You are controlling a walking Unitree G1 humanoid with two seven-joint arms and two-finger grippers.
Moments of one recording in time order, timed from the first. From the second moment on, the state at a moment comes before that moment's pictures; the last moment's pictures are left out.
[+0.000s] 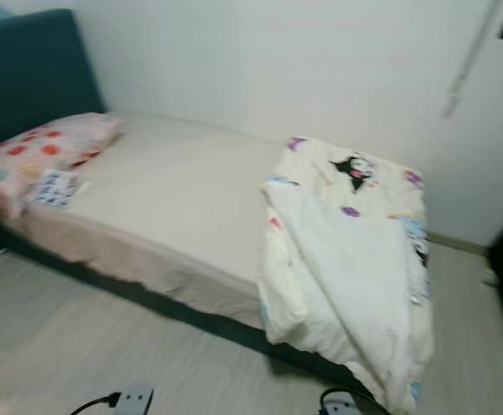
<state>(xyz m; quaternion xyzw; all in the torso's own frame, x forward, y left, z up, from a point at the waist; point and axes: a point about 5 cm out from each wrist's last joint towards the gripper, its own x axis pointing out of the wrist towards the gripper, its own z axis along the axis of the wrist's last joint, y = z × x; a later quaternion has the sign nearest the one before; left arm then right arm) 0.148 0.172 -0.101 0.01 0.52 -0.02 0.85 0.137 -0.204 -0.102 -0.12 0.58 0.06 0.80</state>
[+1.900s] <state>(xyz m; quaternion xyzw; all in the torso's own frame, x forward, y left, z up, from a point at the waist) 0.156 0.168 -0.098 0.02 0.51 -0.05 0.86 0.188 -0.239 -0.072 -0.04 0.47 -0.07 0.88</state>
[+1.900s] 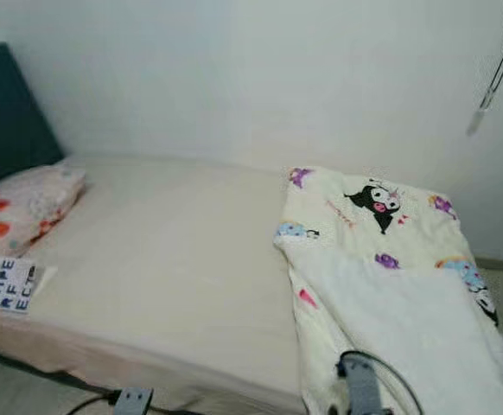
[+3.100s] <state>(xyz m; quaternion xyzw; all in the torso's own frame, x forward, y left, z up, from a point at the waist) 0.123 0.233 -0.096 0.07 0.51 -0.06 0.86 0.185 -0.291 -0.055 -0.14 0.46 -0.16 0.86</state>
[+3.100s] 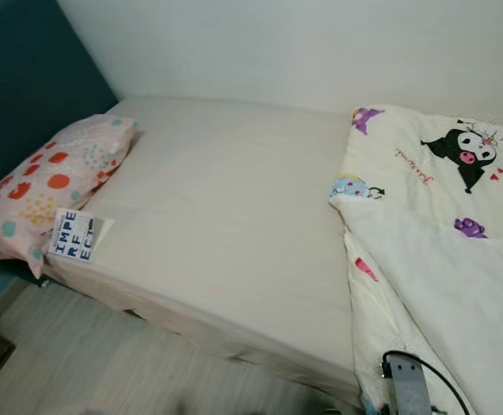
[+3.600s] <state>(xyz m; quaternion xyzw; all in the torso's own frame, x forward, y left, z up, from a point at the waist) 0.189 0.201 -0.077 -0.02 0.43 0.01 0.90 0.219 -0.339 -0.008 -0.15 0.38 -0.23 0.88</state>
